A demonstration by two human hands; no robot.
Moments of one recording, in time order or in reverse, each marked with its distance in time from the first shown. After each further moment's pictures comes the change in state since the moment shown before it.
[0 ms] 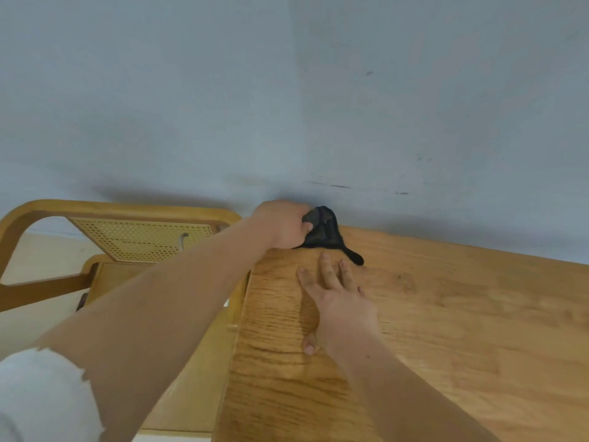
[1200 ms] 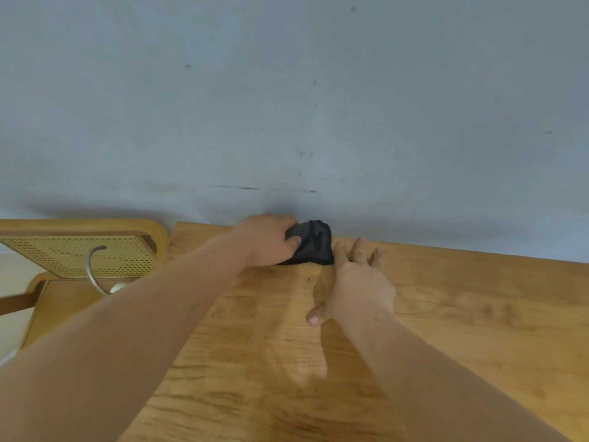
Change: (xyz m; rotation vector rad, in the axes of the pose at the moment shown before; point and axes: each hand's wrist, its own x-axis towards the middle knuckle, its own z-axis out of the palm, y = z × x) left_hand 0.038 0.143 0.015 -0.047 -0.025 0.006; right_hand -0.001 0.181 -0.028 0.156 0.082 0.295
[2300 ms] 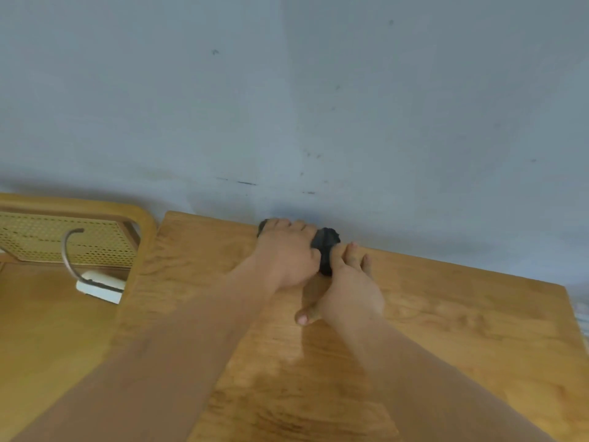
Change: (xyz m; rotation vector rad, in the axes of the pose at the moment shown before) left_hand -0.005 0.046 0.030 0.092 0.135 -0.031; right_hand -0.003 -0.001 0.006 0.119 0.065 0.033
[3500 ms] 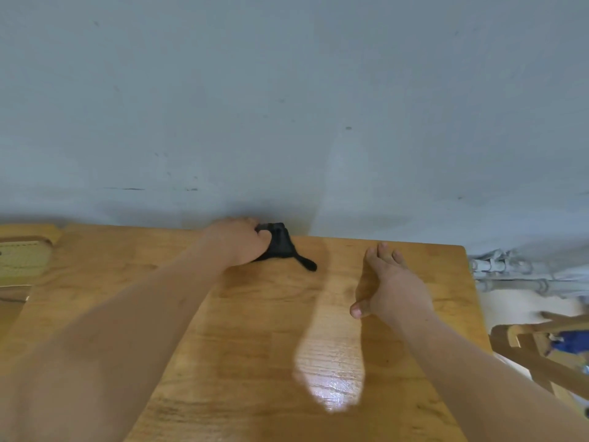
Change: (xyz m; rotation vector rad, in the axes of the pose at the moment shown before) left_hand 0.043 0.131 -0.019 0.006 -0.176 -0.237; right_hand 0.018 0.271 -0.068 0.024 -0.002 0.028
